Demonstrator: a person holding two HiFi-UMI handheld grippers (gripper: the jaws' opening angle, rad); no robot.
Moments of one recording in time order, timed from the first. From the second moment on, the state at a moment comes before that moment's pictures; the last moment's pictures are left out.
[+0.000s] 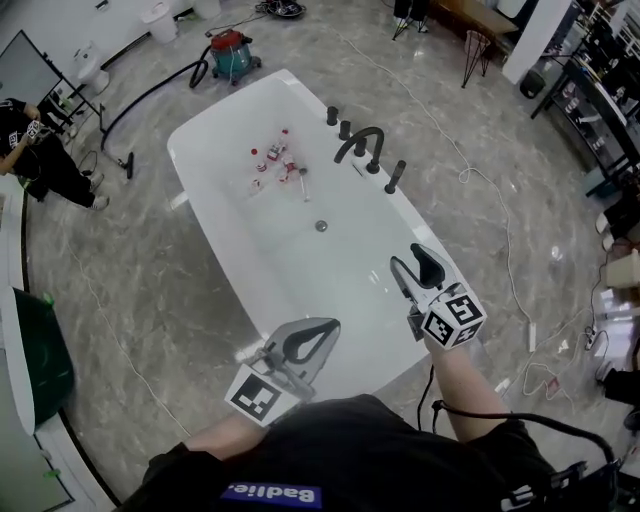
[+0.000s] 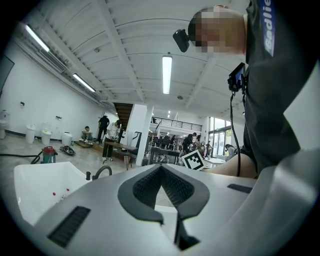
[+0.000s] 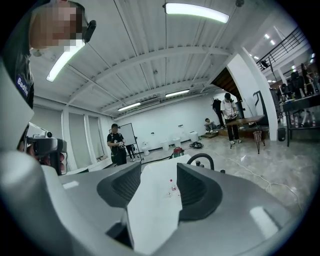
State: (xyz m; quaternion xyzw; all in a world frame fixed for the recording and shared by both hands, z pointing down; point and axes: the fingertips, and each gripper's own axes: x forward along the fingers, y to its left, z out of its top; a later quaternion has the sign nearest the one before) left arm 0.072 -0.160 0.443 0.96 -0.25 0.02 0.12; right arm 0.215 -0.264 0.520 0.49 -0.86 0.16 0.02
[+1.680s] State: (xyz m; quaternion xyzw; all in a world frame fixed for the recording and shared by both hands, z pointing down) left arm 0.005 -0.218 0.589 0.91 -0.33 0.06 0.24; right arm 0.337 -0.567 0.808 0.62 -0.71 0.27 0.18
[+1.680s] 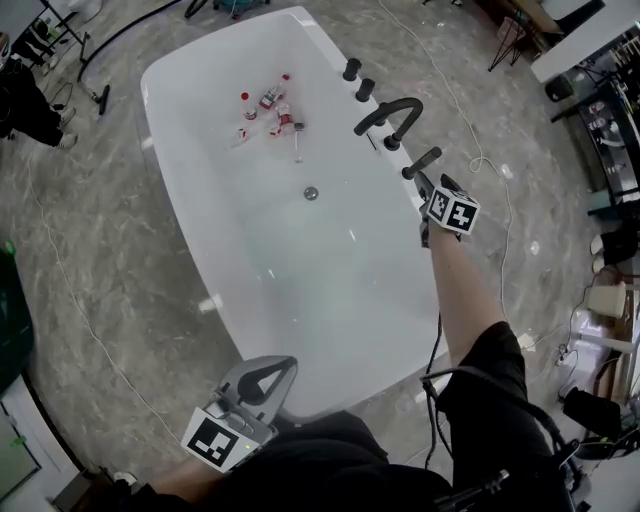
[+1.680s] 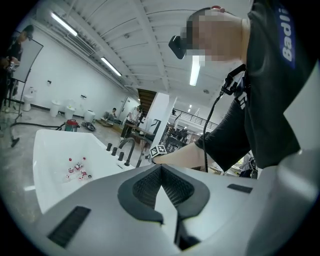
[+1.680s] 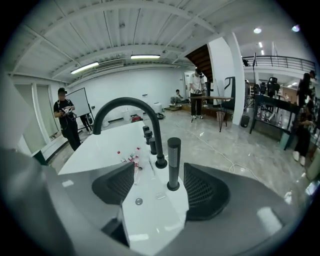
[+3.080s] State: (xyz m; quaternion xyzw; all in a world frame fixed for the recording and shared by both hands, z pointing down) left arm -0.022 -0.294 0.615 0.91 -0.37 0.09 0.18; right arm 0.365 -0.637 0.853 0.62 -0.70 0.24 0.25
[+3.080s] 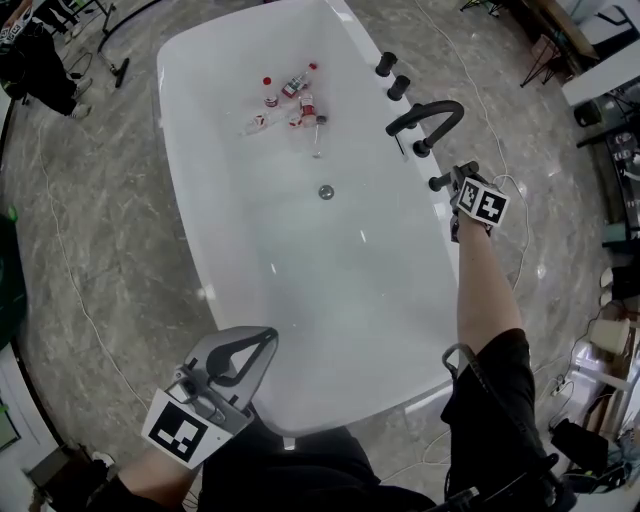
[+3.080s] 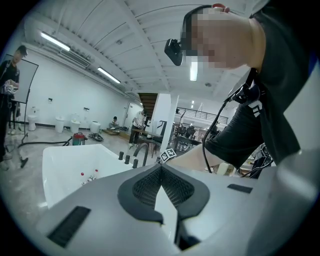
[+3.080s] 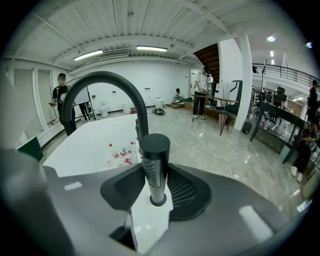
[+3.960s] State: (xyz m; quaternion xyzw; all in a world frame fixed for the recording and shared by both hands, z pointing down) left arm -0.034 -0.231 0.501 0.93 -0.34 0.00 0.15; right arm 0.355 -0.579 0.543 0.63 -0.75 0.12 0.20
